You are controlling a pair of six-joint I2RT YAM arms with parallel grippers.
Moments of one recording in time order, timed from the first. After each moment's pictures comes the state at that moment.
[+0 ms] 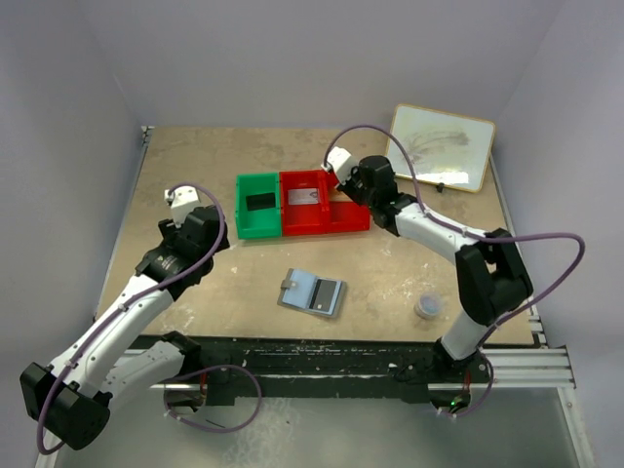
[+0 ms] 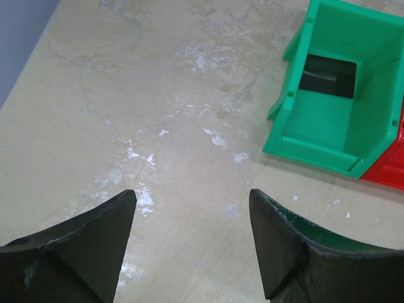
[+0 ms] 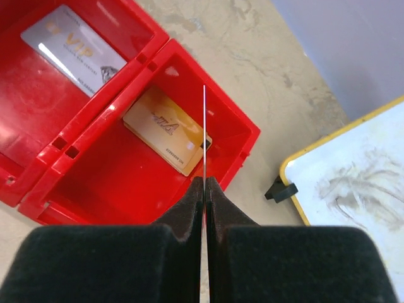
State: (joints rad) left arm -0.50 0.92 0.84 -0.67 -0.71 -0.58; right arm 0.50 1.65 1.11 0.08 0.09 -0.52
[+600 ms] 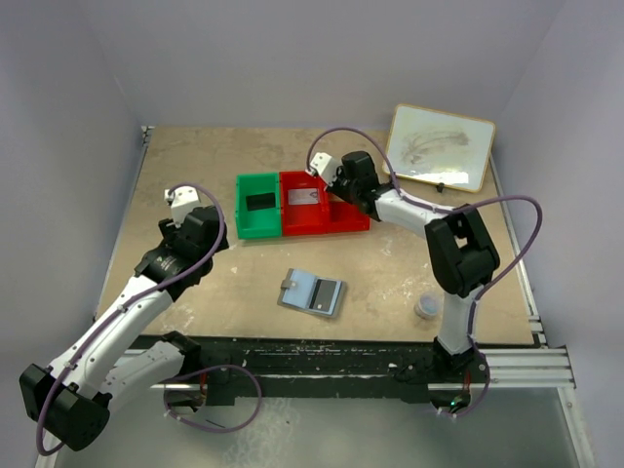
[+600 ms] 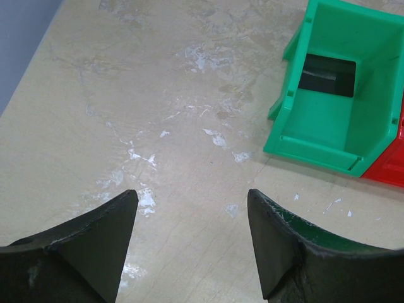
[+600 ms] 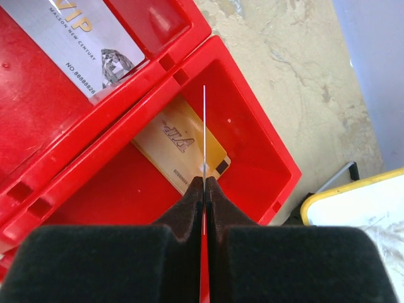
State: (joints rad) left arm -0.50 0.91 0.84 -0.68 -0.71 -0.56; right arm 0.50 1.91 1.30 0.00 0.07 -0.66
